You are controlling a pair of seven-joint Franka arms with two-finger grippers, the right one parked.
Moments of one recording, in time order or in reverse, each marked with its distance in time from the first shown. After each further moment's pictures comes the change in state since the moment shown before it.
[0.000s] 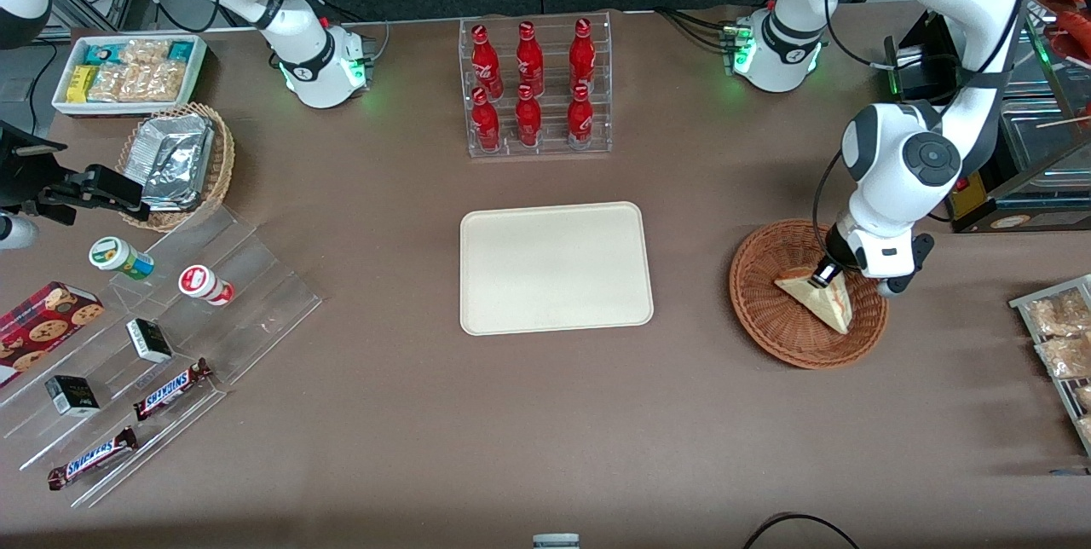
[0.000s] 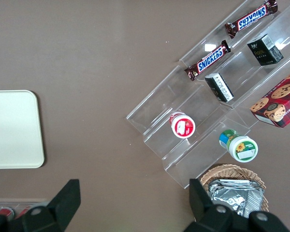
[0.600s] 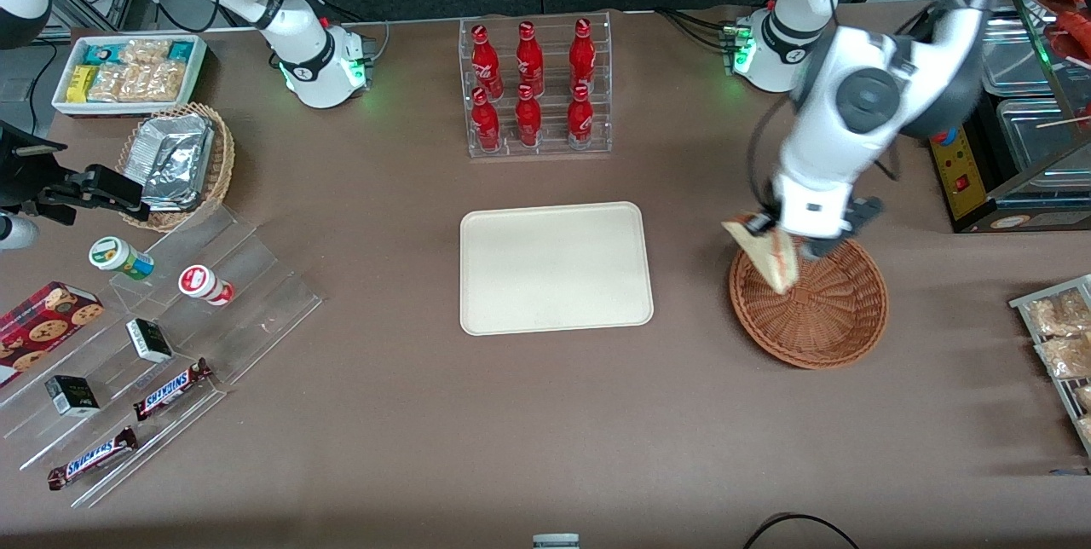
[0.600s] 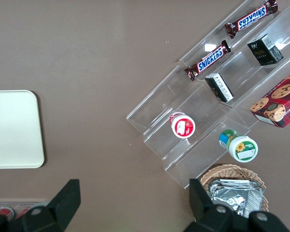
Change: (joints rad) arm -0.011 -0.141 -0.323 0.225 0.000 -0.506 -0.041
